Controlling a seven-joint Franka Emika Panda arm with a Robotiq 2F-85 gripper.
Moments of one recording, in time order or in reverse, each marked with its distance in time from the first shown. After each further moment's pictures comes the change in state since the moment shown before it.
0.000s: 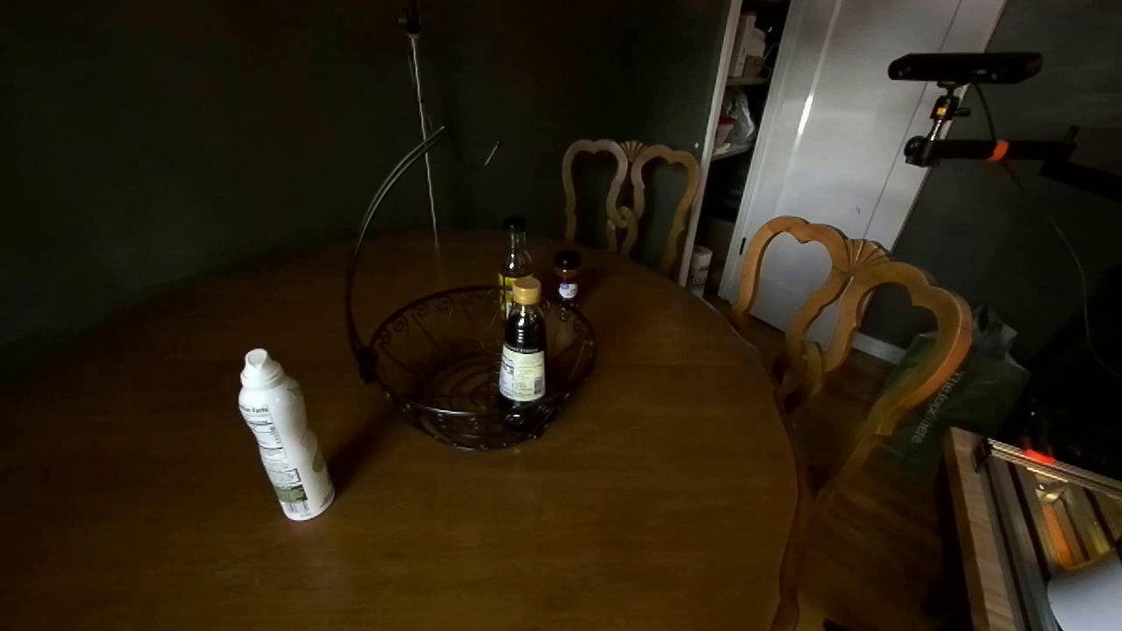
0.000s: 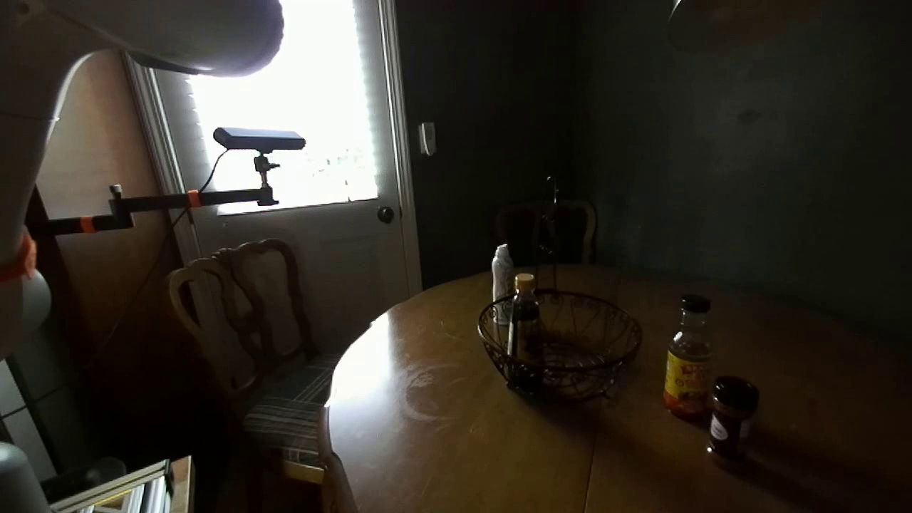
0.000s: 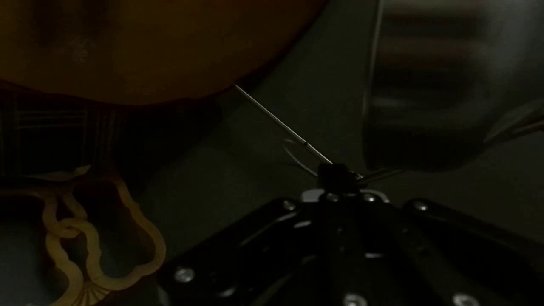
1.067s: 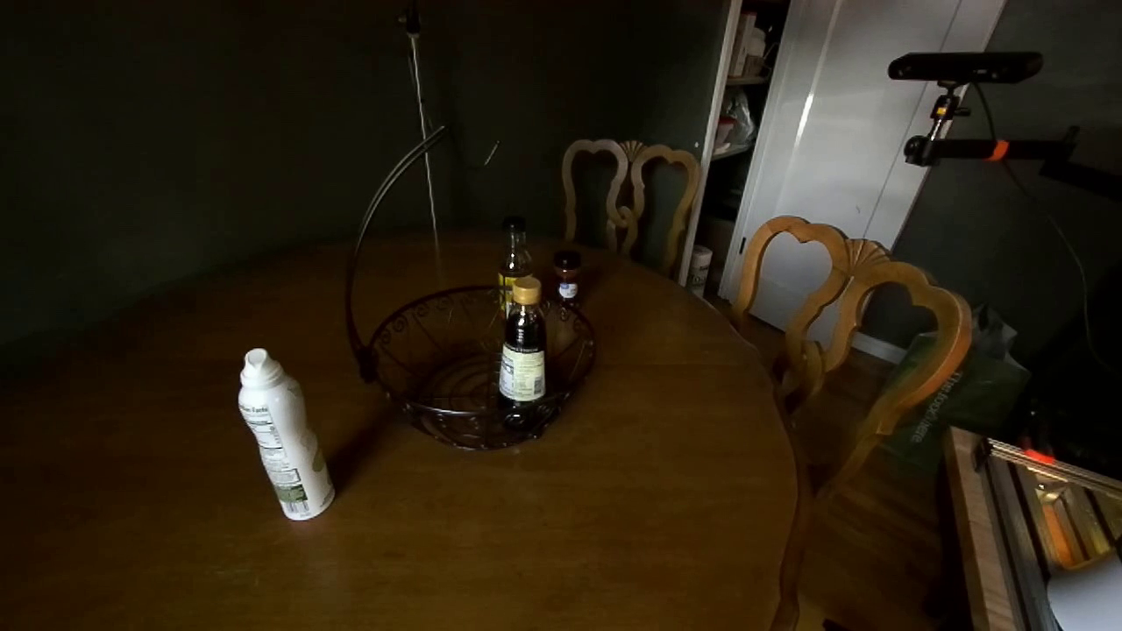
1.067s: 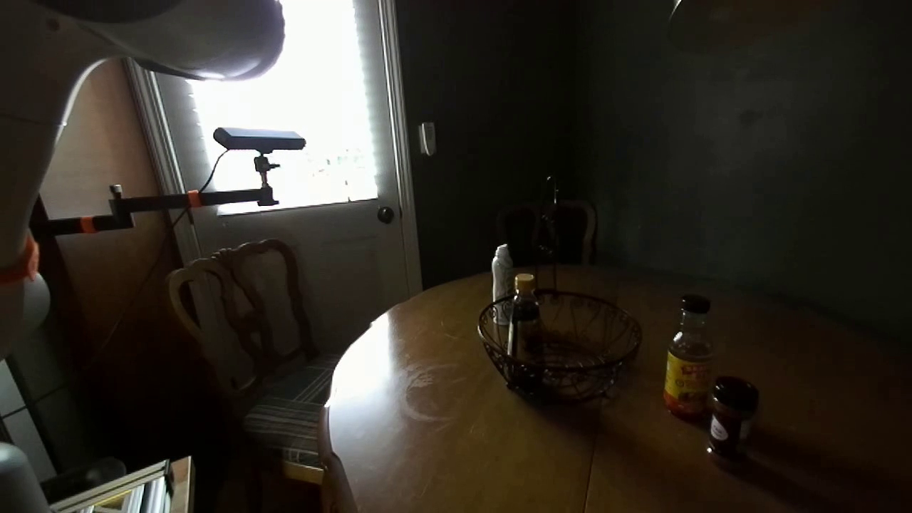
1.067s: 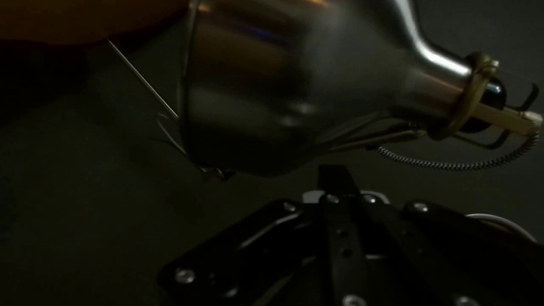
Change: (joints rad) arm 0.009 0.024 0.113 0.022 0.114 0.240 -0.293
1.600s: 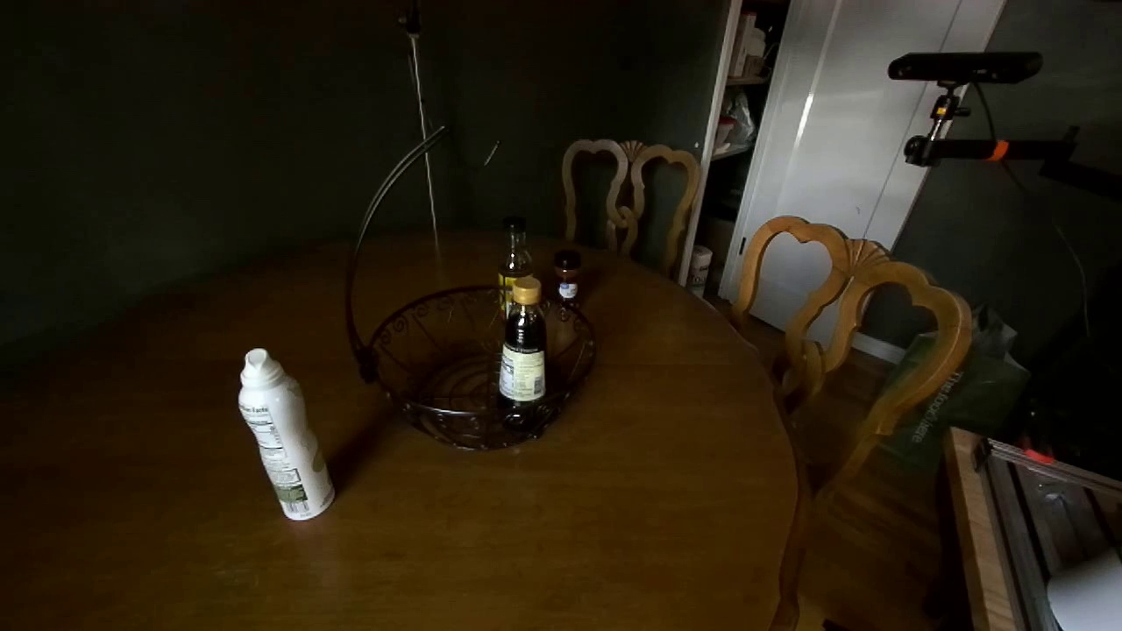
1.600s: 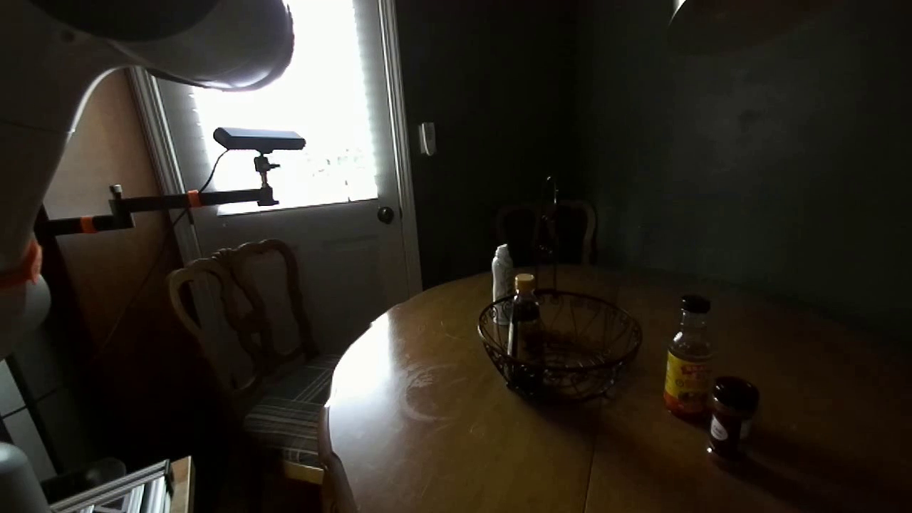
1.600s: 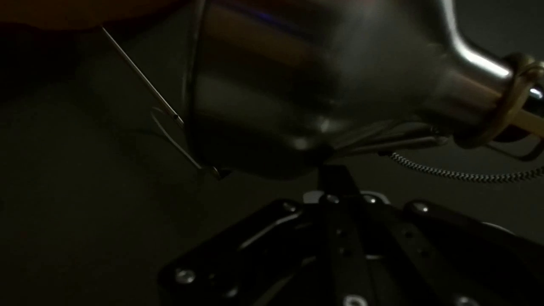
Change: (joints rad) arm -0.006 0.029 0.009 -0.006 0.013 0.042 -0.063
